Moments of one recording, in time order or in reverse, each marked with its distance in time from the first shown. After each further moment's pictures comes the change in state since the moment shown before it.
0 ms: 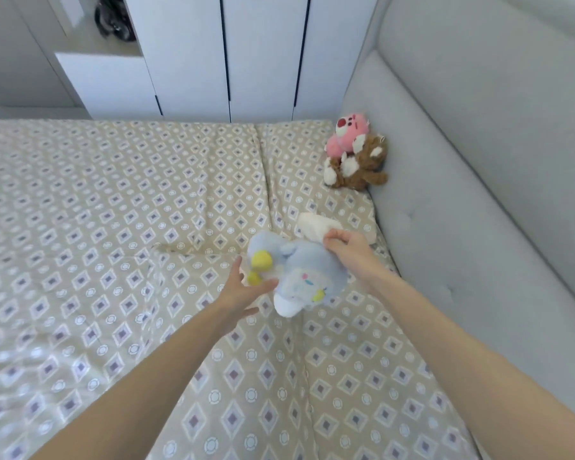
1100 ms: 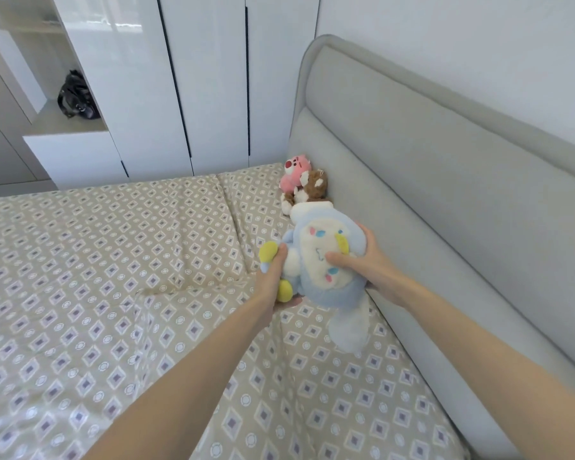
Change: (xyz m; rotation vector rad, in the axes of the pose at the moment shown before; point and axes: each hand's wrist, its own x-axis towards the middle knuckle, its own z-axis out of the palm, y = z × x) left_hand -0.108 0.054 0.088 -0.161 -0.135 0.065; right_hand -0.142 -0.031 -0.090 0.232 0.135 -0.031
